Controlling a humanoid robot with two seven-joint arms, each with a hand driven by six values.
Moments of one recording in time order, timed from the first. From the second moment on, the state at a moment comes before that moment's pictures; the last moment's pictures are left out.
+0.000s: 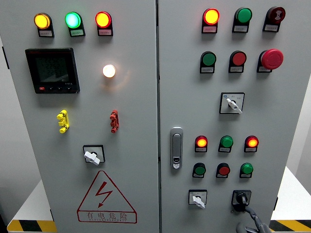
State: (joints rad) left arm -0.01 -0.09 0.04 -0.12 -0.07 -0.02 -0.15; right arm 0.19 0.15 1.42 1.50 -1.60 -0.05 -0.16
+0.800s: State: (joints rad) left arm -0.01 -0.09 0.04 -0.12 -0.07 -0.02 -0.15; right arm 0.18 0.15 1.40 1.50 -1.60 -0.05 -0.17
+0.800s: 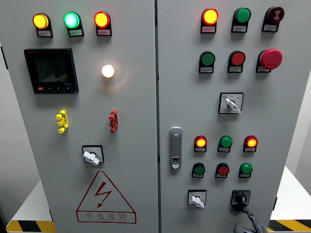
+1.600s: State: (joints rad) left arm -0.01 -0.09 0.04 -0.12 -0.07 -0.02 -0.15; right arm 0.19 0.14 1.39 1.51 -1.60 -0.05 -0.17
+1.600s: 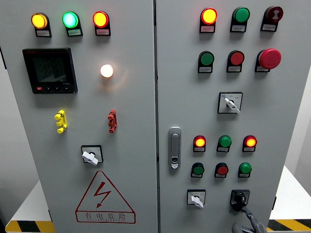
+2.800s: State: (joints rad) left arm -0.01 -0.09 0.04 -0.12 -0.07 -0.02 -0.15; right arm 0.19 0.14 1.38 1.52 -1.59 -0.05 -0.19
